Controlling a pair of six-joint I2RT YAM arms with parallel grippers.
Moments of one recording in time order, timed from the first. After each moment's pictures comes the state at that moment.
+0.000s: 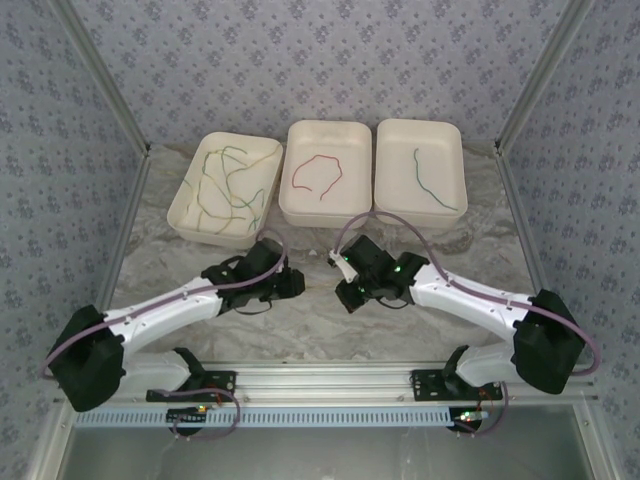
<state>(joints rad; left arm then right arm) -0.83 1.24 0.70 -0.36 0.05 -0.81 0.88 1.33 0.89 -0.60 -0.13 0.23</state>
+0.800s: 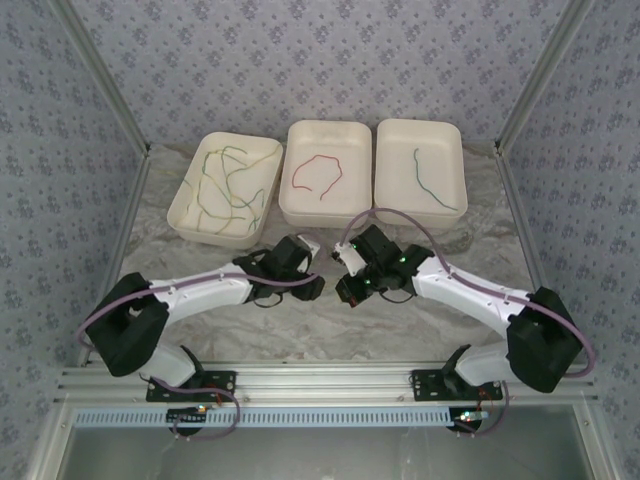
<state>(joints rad) -0.87 1.48 0.81 -0.28 -0.02 -0.32 0.77 1.35 0.88 -0.58 -0.34 0.20</state>
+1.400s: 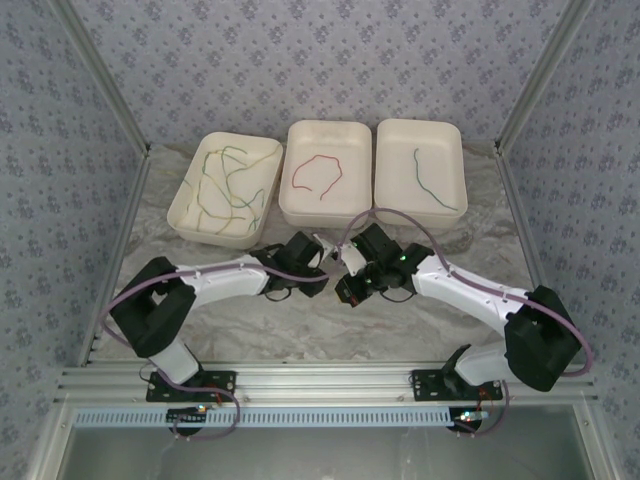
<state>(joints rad) -0.87 1.63 0.90 -0.25 -0.01 -0.20 0.75 1.36 0.88 -0.58 -0.39 0.19</state>
